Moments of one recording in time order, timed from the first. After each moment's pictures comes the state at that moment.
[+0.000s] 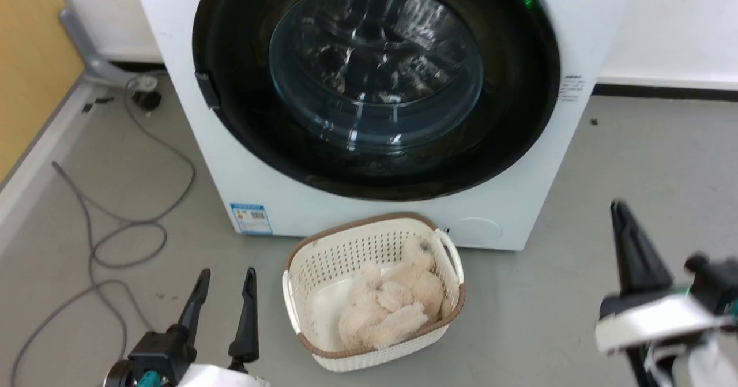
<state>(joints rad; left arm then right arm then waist) 0.04 0.05 -0.02 0.09 -0.19 -0.08 -0.26 -0.18 -0.18 0.01 0.20 0.27 0.13 -0.26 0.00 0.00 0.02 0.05</state>
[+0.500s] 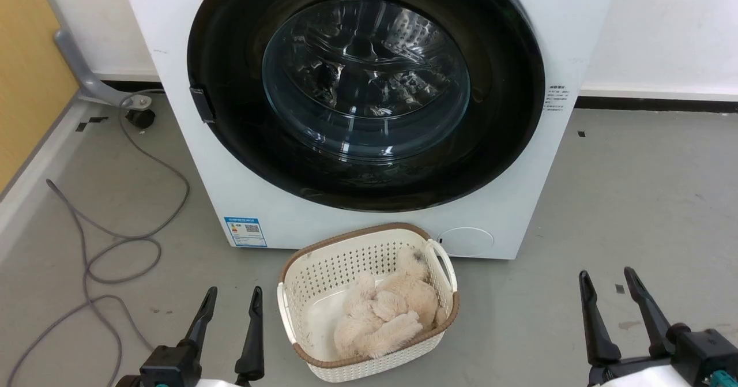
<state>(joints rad) 0.08 0.05 -0.04 0.10 -0.16 -0.08 -0.26 0.06 -0.06 -0.04 0.07 0.13 0.13 -0.26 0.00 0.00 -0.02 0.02</state>
